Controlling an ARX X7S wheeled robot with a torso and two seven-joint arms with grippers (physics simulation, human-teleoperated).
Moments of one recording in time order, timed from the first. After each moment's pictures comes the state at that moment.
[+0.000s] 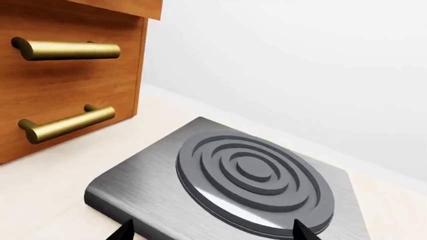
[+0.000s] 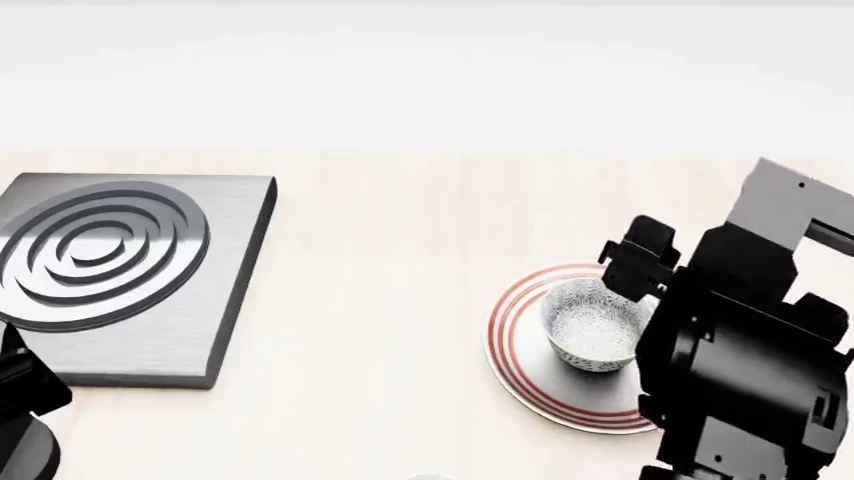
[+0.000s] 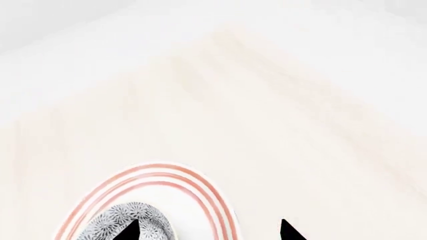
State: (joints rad) left arm -0.35 -0.32 0.00 -0.23 -0.53 -0.08 -0.33; right arm 1.07 0.02 0.40 0.49 -0.04 1.01 0.33
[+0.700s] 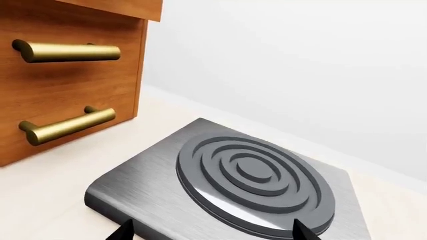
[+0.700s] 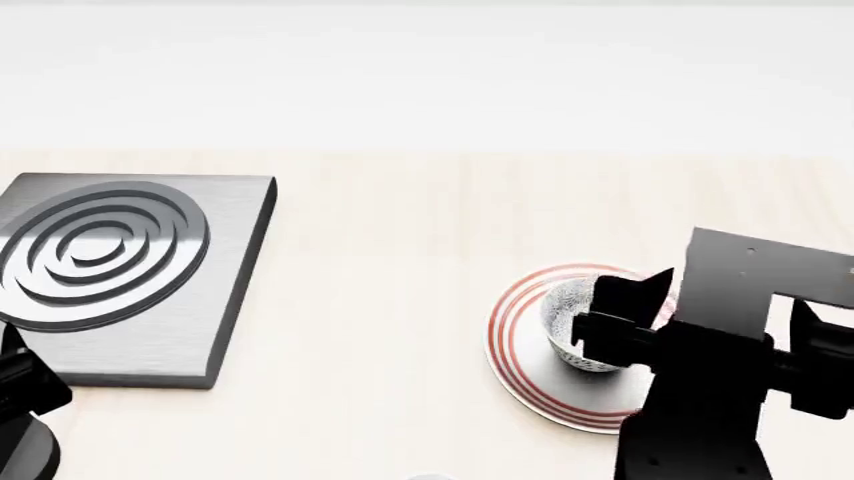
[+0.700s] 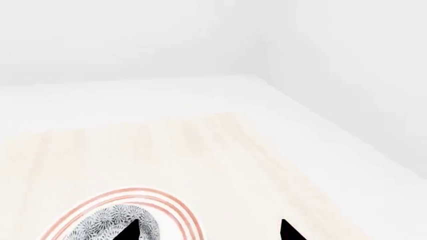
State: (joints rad) left arm -0.35 -0.32 0.01 -0.24 -0.53 -0.07 -0.33; right arm 0.62 0.07 0.05 -0.28 -0.02 1.10 0.32
